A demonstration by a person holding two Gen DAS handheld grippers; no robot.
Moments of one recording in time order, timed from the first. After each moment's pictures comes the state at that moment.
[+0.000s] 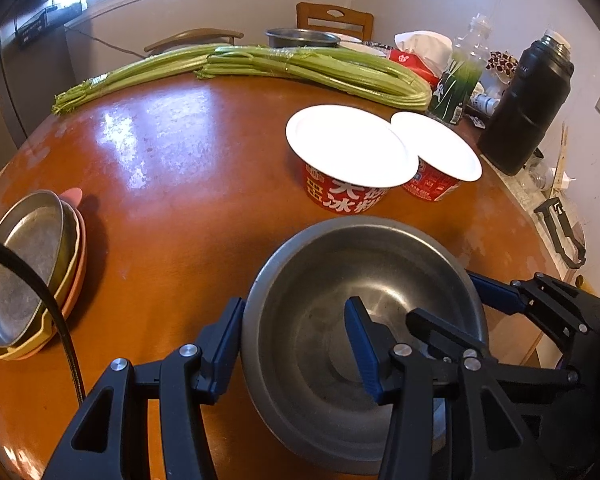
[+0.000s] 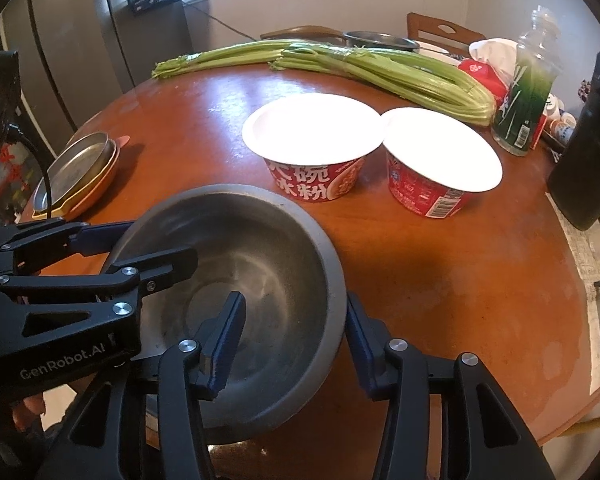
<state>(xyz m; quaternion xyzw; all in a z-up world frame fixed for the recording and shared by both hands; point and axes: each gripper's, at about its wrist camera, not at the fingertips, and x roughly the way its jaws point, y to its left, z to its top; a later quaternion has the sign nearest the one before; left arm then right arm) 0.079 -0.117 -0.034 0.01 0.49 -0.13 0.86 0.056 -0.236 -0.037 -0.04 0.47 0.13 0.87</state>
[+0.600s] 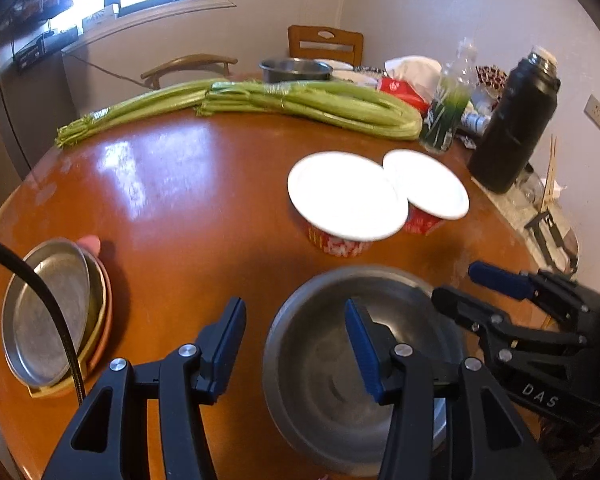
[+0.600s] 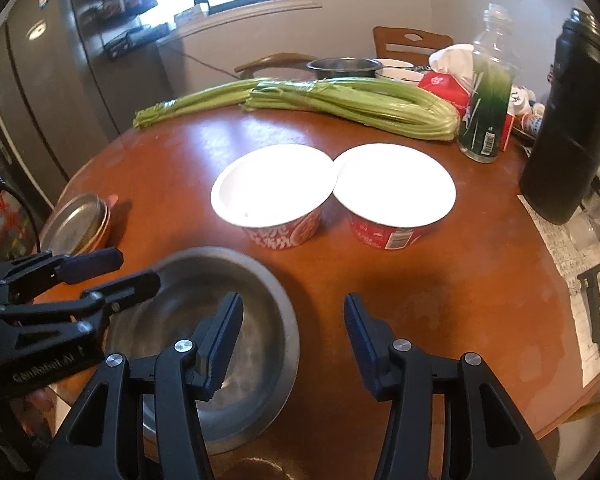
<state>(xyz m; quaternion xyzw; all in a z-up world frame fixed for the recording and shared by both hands) 0.089 -0.110 0.001 0.02 0.45 -0.14 0.88 0.067 -0.265 -0.006 0.03 0.44 0.10 0.89</state>
